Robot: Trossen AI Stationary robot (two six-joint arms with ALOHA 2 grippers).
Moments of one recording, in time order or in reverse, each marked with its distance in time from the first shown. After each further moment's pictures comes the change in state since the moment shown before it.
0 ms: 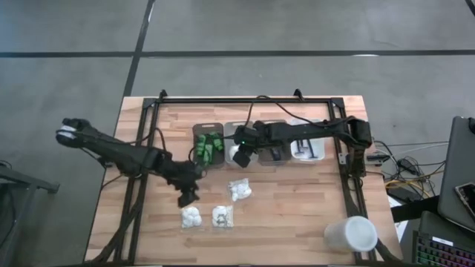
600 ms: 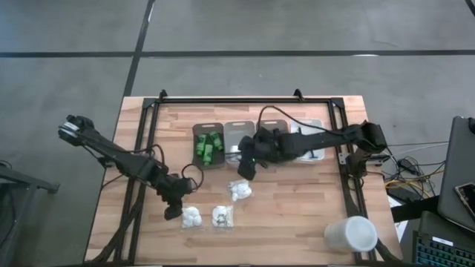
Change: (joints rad) left arm -0.183 0.005 -0.056 -0.095 0.104 -0.139; right arm 0.160 -0.116 0.036 -0.071 0.118 0.007
